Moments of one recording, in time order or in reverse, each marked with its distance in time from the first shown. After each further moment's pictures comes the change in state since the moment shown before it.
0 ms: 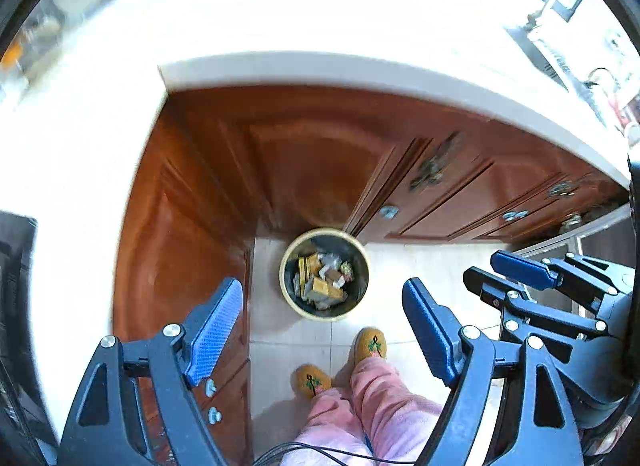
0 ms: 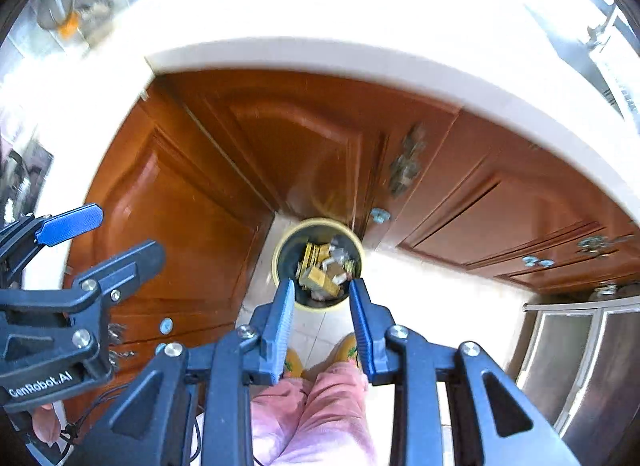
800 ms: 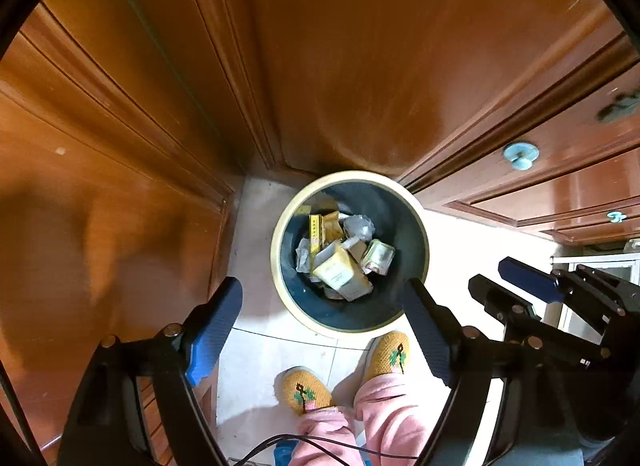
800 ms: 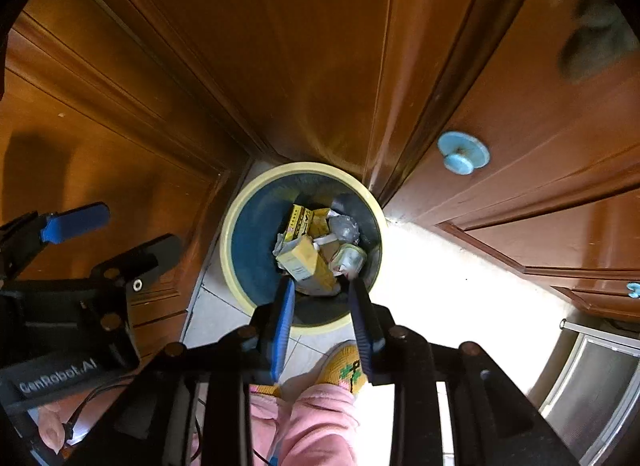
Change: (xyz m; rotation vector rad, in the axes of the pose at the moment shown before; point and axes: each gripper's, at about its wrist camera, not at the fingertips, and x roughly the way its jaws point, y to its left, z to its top) left arm 0.308 0.040 -0.047 -0.163 0.202 0.039; right arm 0.286 -0.020 -0.023 -0.091 0.186 0.034
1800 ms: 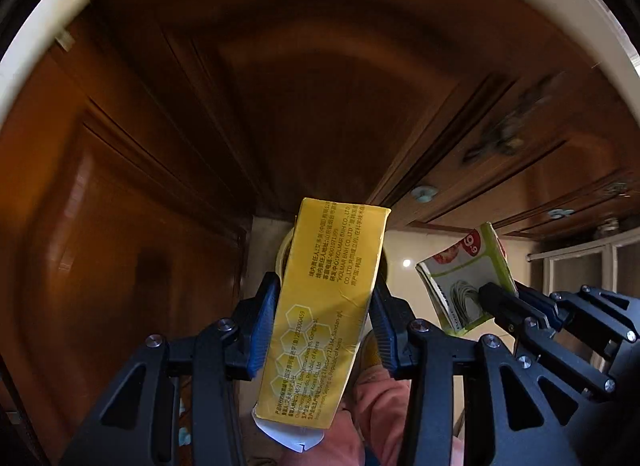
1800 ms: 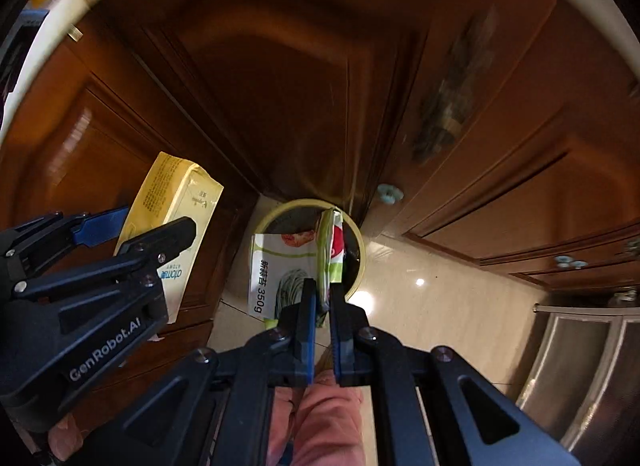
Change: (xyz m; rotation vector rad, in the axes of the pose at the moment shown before) left arm -0.156 -0.037 0.004 0.083 -0.084 0.024; right arm -0.132 0.011 -0.017 0.070 -0.093 -0.042
